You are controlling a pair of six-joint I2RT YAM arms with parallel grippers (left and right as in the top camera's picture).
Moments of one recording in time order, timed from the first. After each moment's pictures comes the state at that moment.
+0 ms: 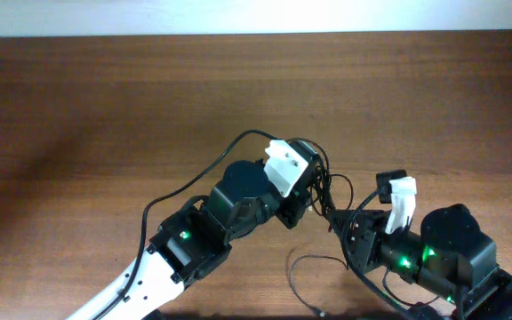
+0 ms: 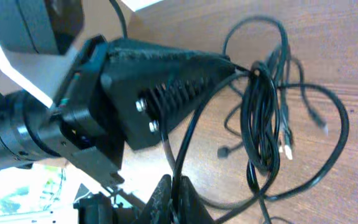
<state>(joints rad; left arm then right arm) -0.81 1.15 0.95 -0.17 0.13 -0.15 0.64 0.69 1.00 -0.80 -0.22 0.67</state>
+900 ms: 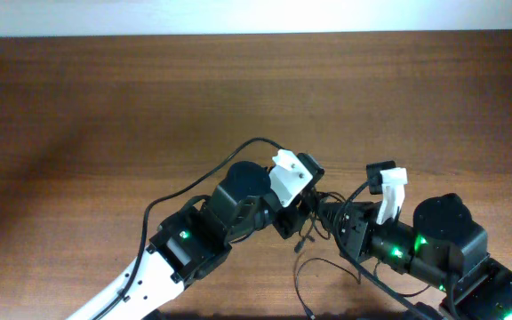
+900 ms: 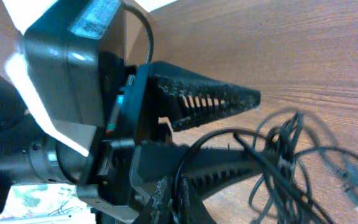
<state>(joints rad) -0.81 1.15 0.95 -0.25 0.23 -0.07 0.63 0.74 1.00 -0.72 -0.28 0.71</state>
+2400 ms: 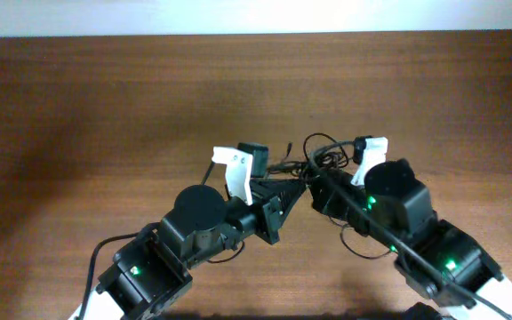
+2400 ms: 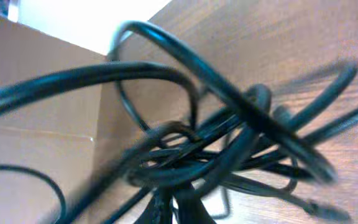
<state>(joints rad) -0.81 0.92 0.95 -0.29 0.18 -0.72 0.64 0.94 0.98 -0.56 -0.09 0.96</state>
